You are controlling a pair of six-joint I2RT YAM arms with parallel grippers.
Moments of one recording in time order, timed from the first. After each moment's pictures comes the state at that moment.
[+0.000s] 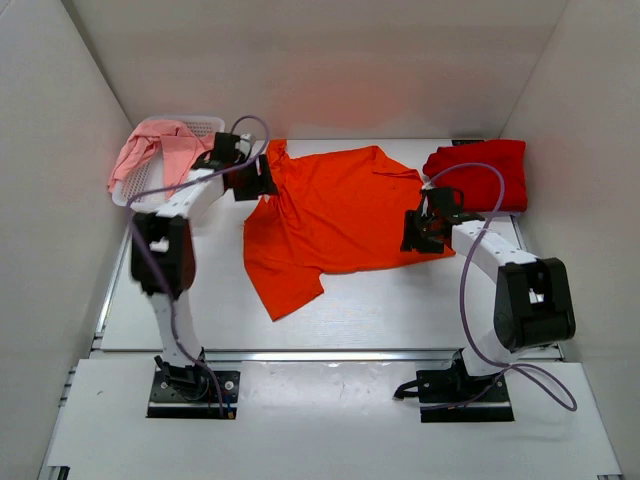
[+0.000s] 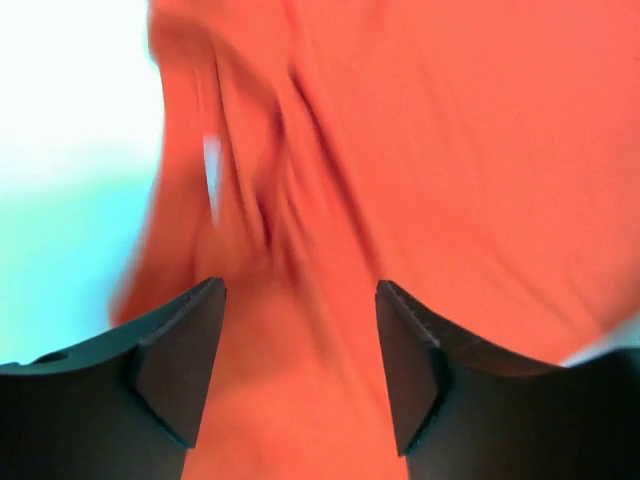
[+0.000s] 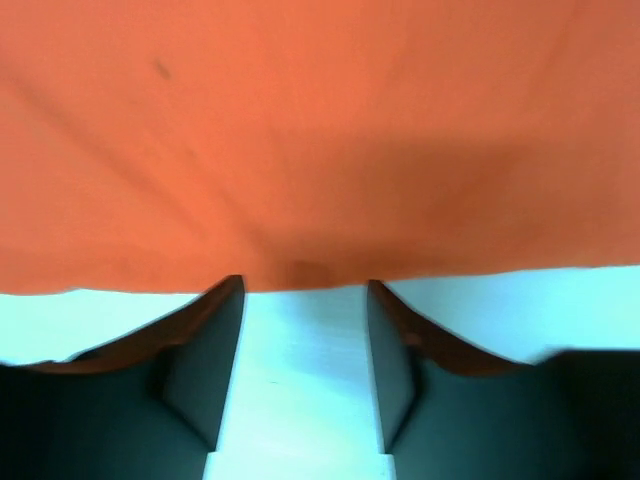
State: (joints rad) left arm -0.18 2.12 1.75 -0.53 0.25 -0.30; right arm 0.17 1.57 0.94 -0.41 -0.11 0.23
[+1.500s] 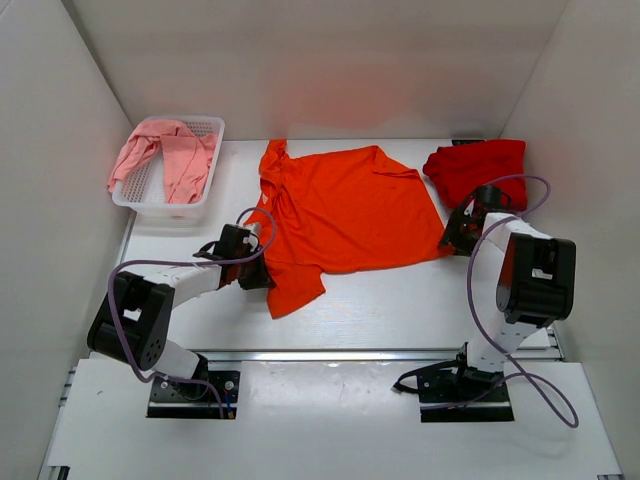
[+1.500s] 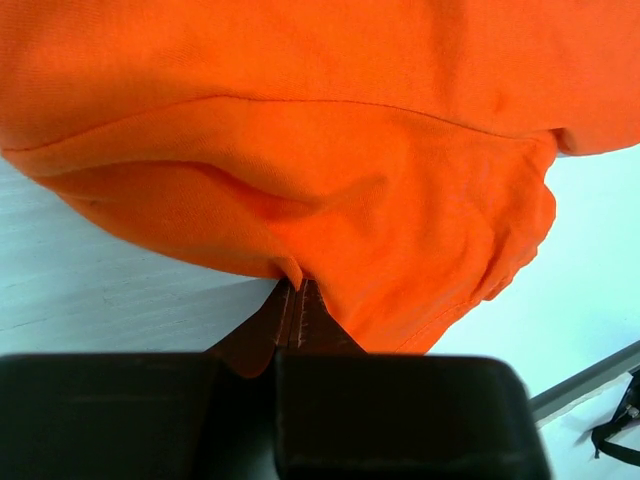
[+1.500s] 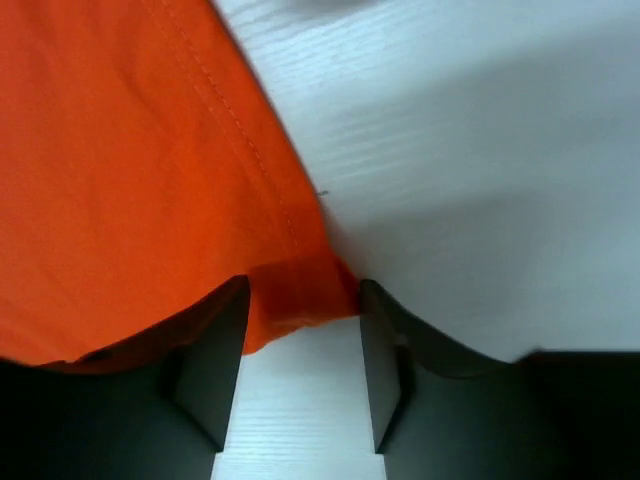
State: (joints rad) left arm -0.35 1.47 0.62 -0.15 0.25 -0.50; right arm -0.17 1.71 1.01 -0.38 -0.15 0.24
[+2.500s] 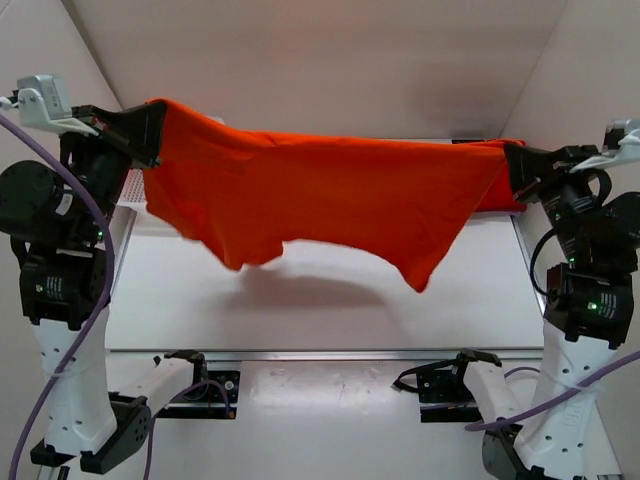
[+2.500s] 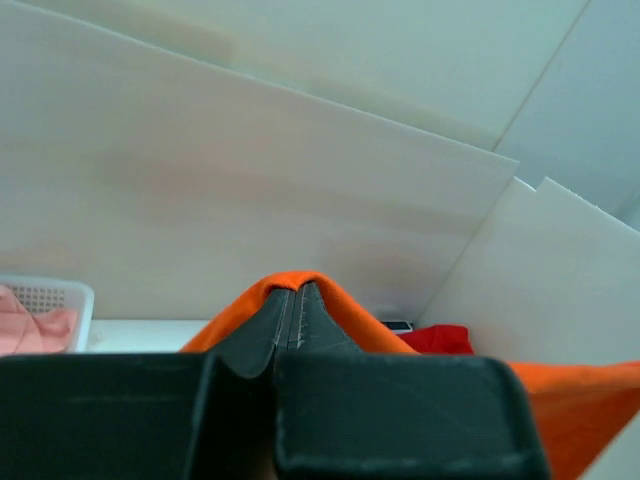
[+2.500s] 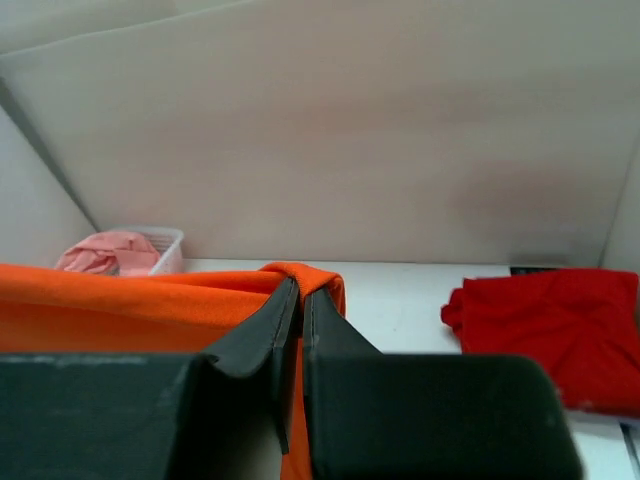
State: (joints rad) left arm -0.14 1.02 1.82 -0.49 0.09 -0.41; right arm -0.22 0.83 1.46 -0.45 -0.40 0.30
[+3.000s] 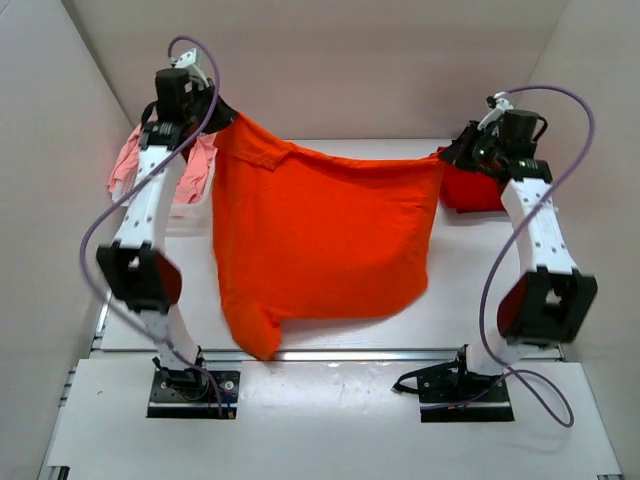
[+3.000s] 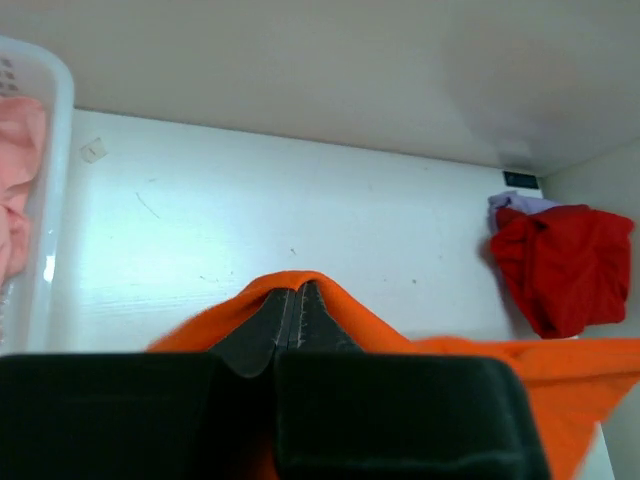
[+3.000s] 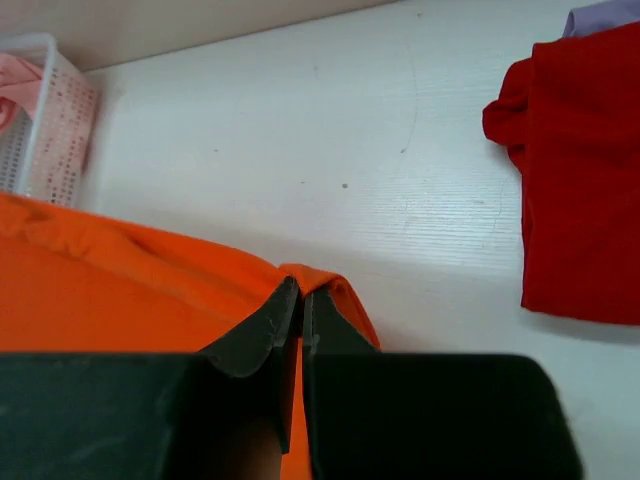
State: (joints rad) left arm -0.08 1.72 1.90 -0.47 0.20 -0.41; right arm -0.11 1.49 1.48 -0.39 -0.46 0.30
